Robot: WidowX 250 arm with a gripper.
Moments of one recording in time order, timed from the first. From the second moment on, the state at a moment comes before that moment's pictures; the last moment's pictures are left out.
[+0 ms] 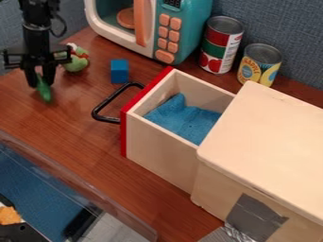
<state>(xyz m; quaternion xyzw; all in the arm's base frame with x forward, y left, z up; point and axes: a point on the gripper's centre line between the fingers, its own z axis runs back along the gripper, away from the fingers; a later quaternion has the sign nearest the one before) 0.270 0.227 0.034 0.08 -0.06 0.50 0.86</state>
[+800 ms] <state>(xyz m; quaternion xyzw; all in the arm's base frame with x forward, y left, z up) 0.262 0.126 0.116 -0.01 -0.11 0.26 0.96</state>
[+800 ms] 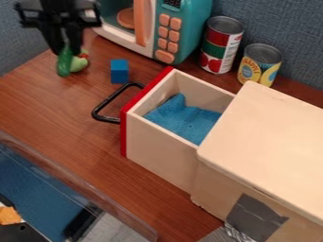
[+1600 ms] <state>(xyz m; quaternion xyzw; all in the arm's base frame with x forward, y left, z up) 0.268 0.047 0.173 -0.11 -0.15 0.10 0.98</state>
